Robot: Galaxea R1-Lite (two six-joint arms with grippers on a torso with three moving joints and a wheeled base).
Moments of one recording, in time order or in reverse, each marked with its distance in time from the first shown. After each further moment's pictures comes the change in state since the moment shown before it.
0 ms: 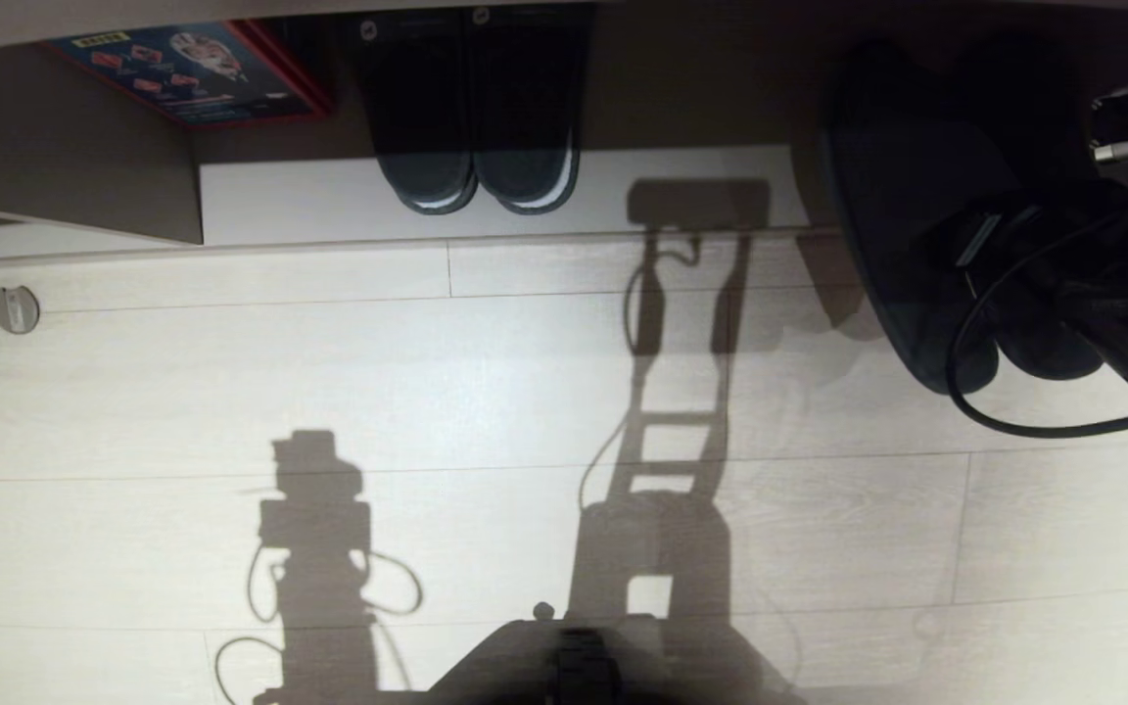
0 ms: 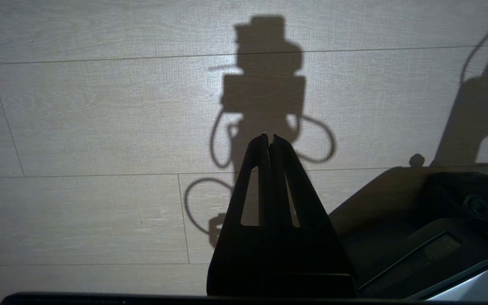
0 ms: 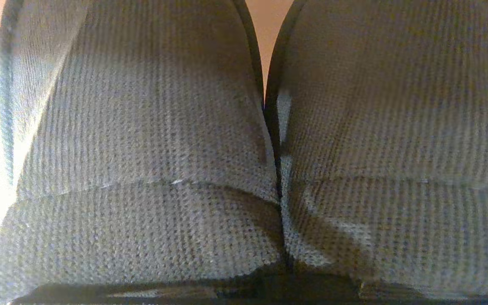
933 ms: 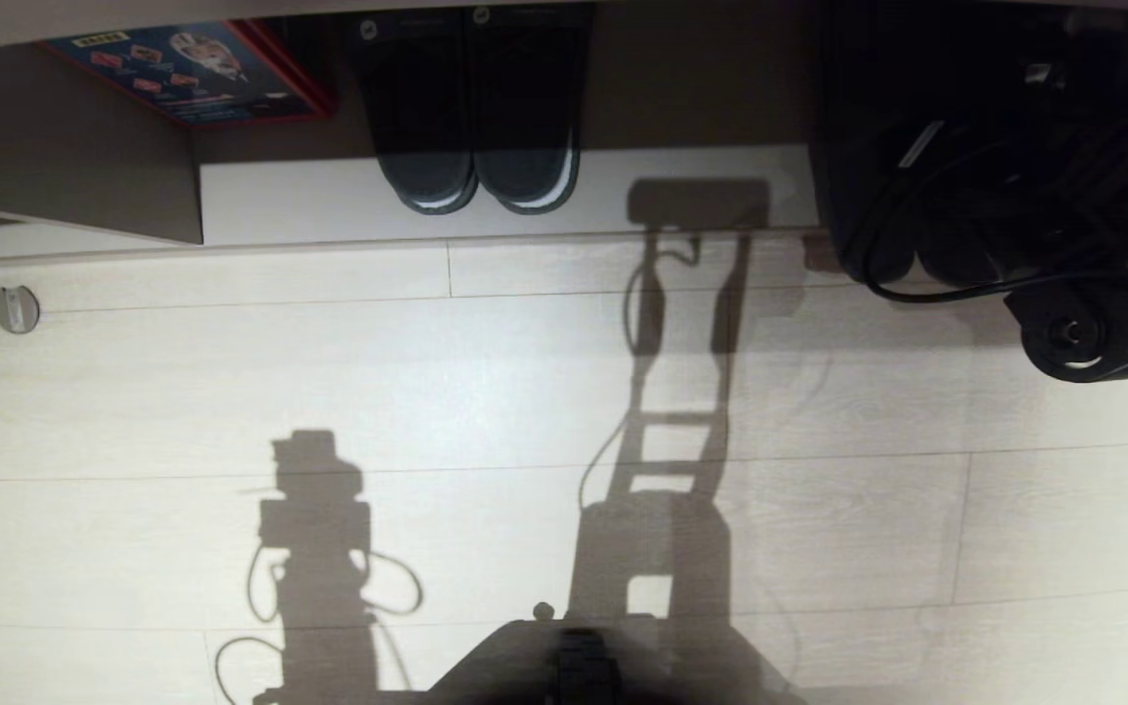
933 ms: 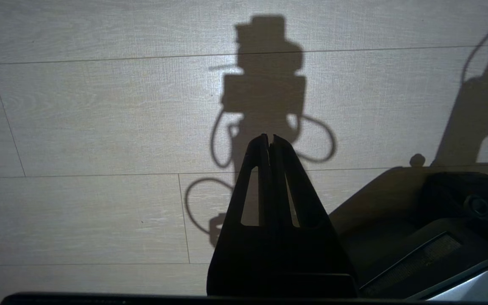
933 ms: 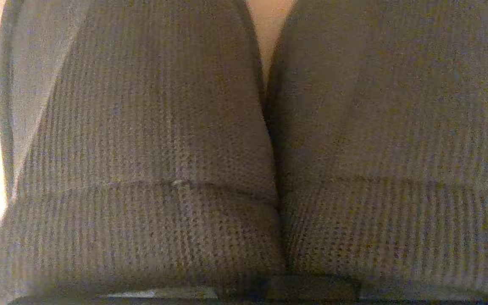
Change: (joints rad) left arm 0.000 0.000 0.000 0.000 0.000 0.001; right arm 0.001 0.295 -0.464 -0.004 -0.120 0.123
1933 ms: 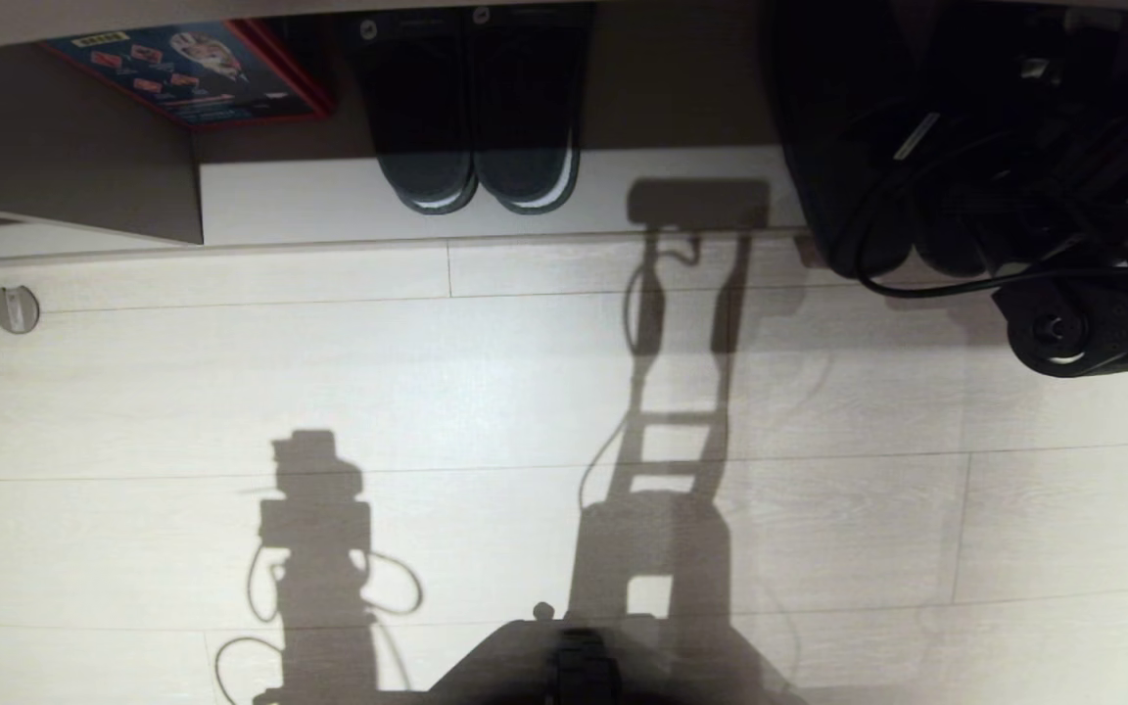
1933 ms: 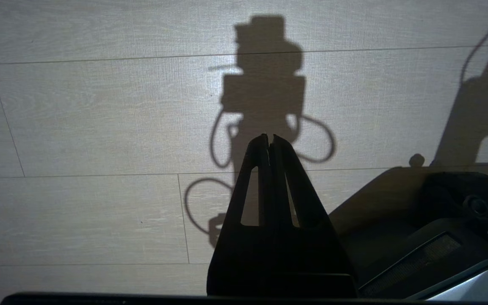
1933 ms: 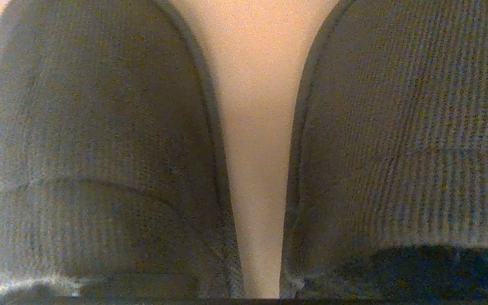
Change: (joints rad) left arm 0.000 0.000 0.000 -0.001 0.000 -0.001; right arm 0.004 0.022 -0.031 -0.027 0.003 0.001
